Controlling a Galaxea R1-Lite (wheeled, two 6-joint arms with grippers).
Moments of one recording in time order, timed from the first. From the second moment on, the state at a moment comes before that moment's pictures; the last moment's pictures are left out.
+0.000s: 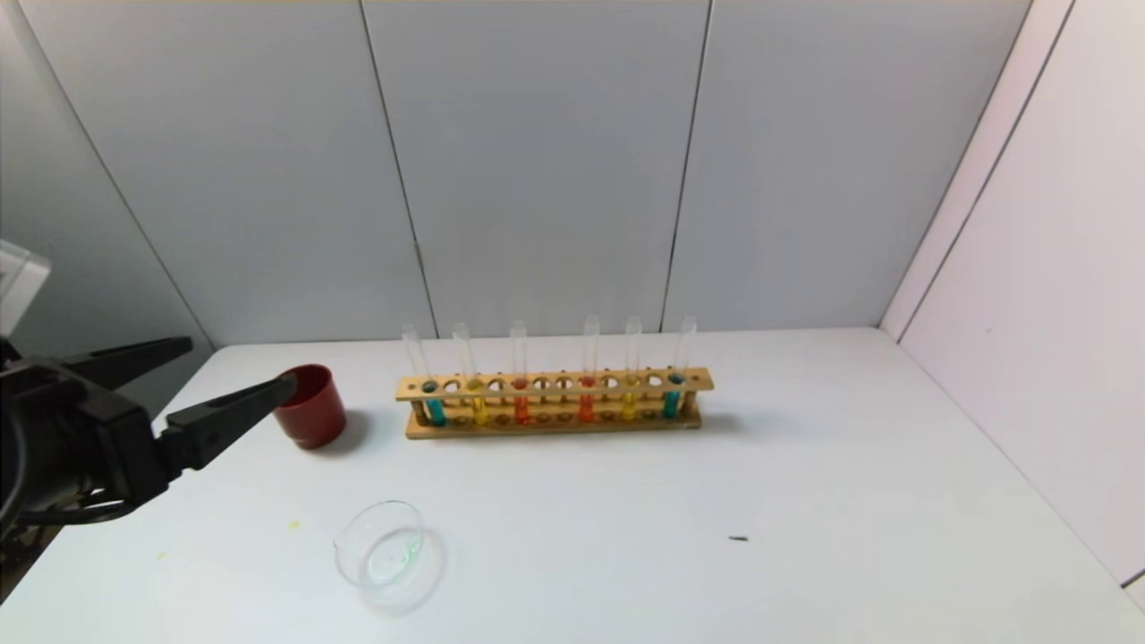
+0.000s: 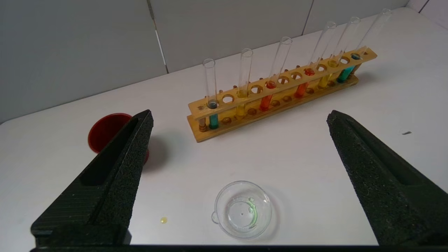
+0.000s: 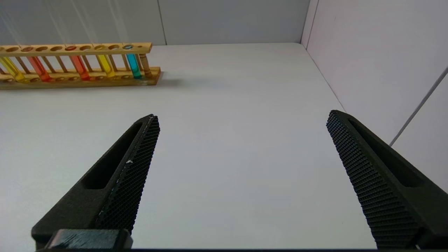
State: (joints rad) left arm -0.16 1.08 -0.54 -0.39 -0.22 0.05; right arm 0.00 0.00 0.00 -0.01 0.00 0.02
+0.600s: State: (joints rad) left arm -0.18 1.60 -0.62 -0.78 -0.11 0.05; right arm 0.00 0.00 0.00 -0.01 0.00 0.02
